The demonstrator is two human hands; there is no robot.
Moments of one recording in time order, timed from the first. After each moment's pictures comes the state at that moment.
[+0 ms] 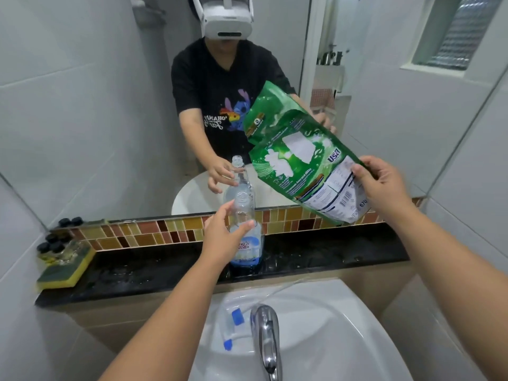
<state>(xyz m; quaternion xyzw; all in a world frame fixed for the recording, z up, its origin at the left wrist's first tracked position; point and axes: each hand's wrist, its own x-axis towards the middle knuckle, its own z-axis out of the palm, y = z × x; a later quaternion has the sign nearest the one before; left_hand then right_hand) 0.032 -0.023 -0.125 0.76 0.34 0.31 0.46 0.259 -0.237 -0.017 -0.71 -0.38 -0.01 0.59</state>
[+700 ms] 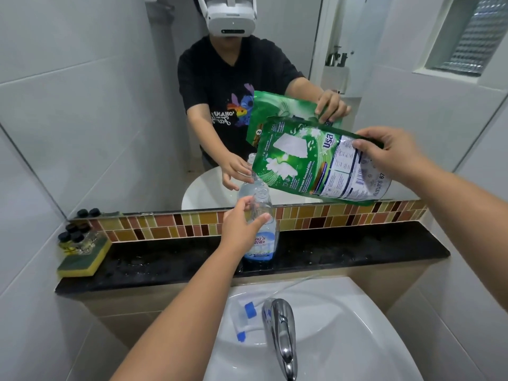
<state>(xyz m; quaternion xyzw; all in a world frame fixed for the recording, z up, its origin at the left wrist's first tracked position) 0.033 -0.017 -0.117 0.76 0.33 0.29 0.49 0.247 -0.209 0.055 -0.78 -0.46 -0.04 0.42</state>
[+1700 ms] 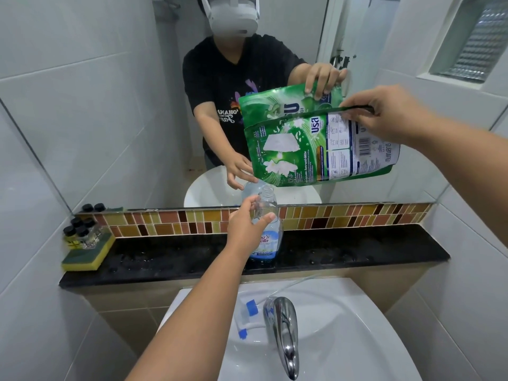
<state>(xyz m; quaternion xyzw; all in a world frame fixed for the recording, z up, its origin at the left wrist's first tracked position) 0.032 -0.021 -0.121 0.73 0.32 0.30 0.52 0.216 -0.183 0.132 -0.79 -0.56 -0.16 0.19</state>
